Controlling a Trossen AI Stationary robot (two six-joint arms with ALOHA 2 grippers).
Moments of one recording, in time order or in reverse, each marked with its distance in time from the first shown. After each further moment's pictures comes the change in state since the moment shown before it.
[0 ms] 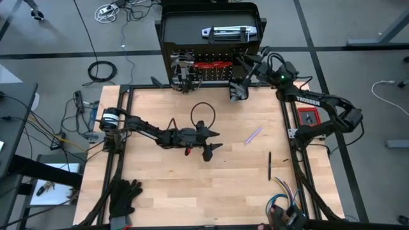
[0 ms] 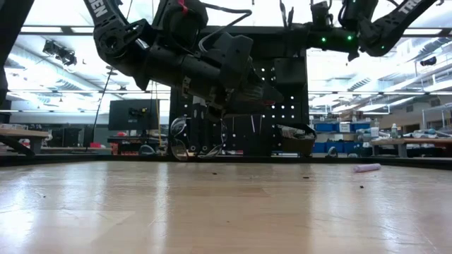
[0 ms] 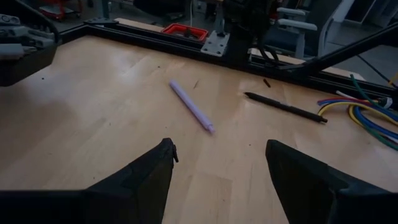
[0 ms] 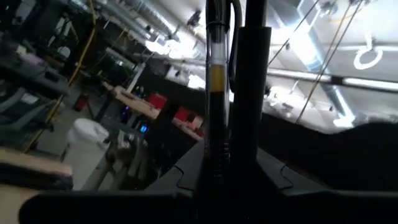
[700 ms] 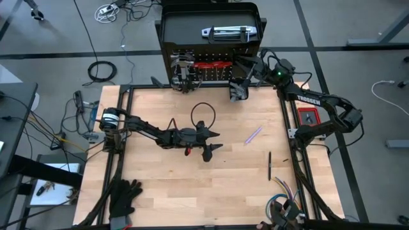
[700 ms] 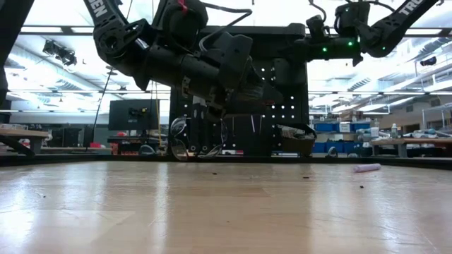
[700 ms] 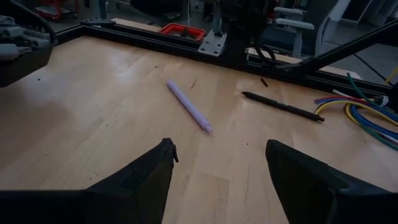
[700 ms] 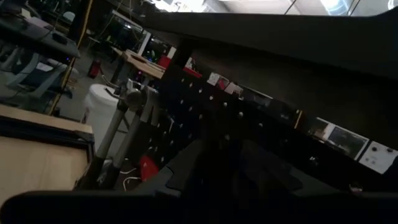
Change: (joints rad) left arm 0.000 0.000 0.000 0.001 0.008 0.006; right arm -0.038 -0.001 0.000 -0.202 -0.011 0.006
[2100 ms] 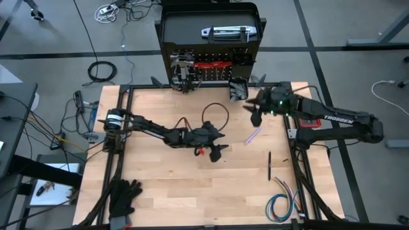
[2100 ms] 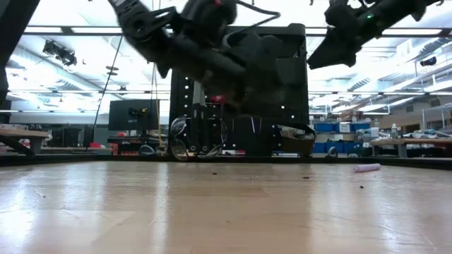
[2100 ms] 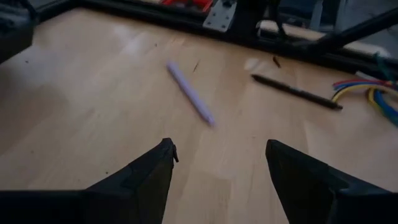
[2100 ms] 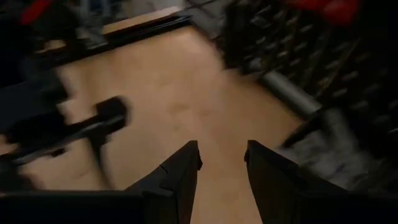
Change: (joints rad) left arm -0.002 0.058 0.216 -0.307 -0.014 -0.026; right arm 0.524 -0.469 -0.016 -1.149 0.442 0.556
